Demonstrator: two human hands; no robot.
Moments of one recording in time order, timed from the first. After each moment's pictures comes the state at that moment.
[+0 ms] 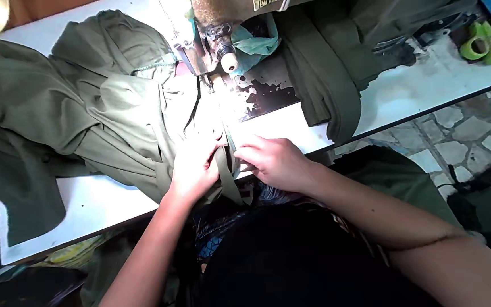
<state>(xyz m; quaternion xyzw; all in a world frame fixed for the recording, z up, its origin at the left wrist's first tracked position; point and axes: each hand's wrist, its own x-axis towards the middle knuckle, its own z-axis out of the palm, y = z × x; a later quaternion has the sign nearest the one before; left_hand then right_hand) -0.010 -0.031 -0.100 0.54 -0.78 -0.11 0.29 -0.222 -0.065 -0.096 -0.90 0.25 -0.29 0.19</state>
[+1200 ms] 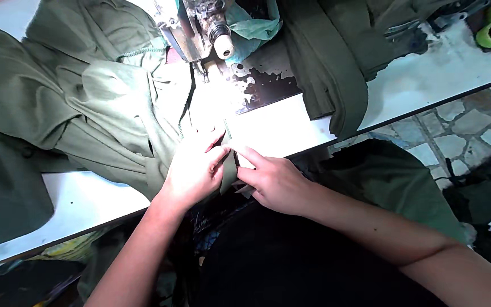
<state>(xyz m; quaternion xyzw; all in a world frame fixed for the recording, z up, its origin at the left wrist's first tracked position) -0.010 -0.026 -0.097 0.47 -0.85 -0.10 0.21 -0.224 -0.029 -0.101 -0.90 0.30 -0.21 0.24</state>
